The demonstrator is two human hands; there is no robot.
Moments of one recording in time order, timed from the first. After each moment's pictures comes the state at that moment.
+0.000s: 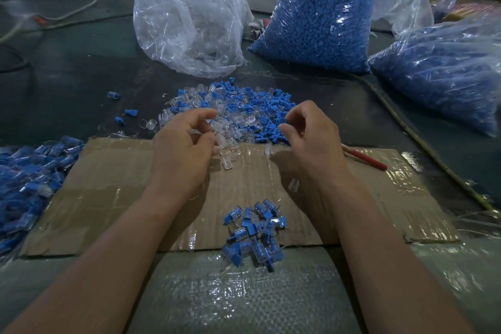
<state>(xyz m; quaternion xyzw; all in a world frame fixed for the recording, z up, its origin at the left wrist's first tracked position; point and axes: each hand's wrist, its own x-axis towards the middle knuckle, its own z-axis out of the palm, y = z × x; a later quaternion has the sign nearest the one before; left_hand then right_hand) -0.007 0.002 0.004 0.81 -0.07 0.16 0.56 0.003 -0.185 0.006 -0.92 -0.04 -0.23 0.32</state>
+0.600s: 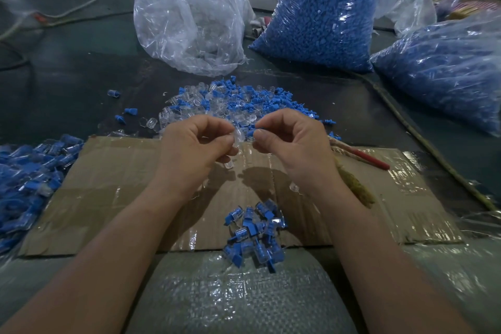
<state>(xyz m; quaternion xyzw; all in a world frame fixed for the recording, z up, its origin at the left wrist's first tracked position) -0.008 0.000 0.004 0.74 -0.09 0.05 0.66 -0.021 -0.156 0.018 -0.79 -0.10 -0.10 0.60</state>
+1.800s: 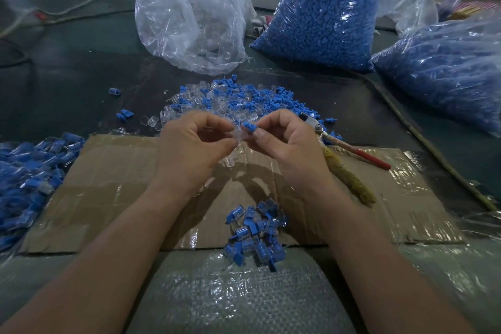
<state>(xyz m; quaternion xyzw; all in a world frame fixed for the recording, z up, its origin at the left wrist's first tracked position) -0.013 -0.003 0.012 0.78 -0.05 0.10 0.62 -0.024 -0.144 0.017 -0.78 -0.05 -0.06 0.63</state>
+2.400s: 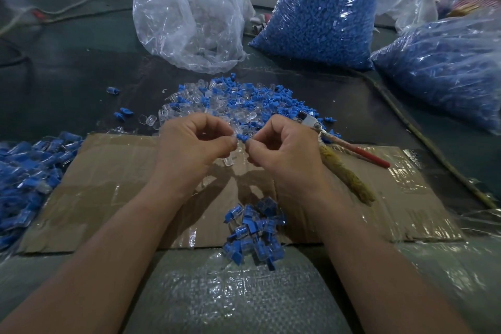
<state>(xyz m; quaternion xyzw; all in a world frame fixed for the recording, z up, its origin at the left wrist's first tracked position) -0.014 -0.001 0.012 0.76 -0.06 0.05 0.65 -0.027 -0.143 0.011 -0.86 -0.06 -0.13 0.49</state>
